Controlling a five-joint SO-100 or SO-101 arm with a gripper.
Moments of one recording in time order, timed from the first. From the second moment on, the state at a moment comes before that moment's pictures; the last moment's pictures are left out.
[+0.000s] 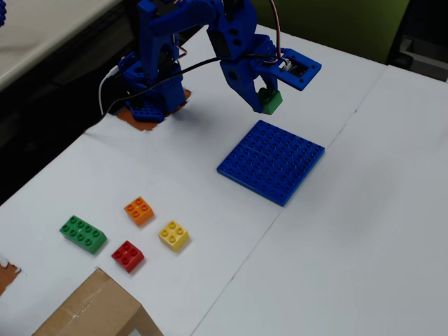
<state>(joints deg) -1.9 80.0 43.7 102.8 -91.2</state>
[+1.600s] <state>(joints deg) -2.0 74.4 43.4 102.9 -90.9</state>
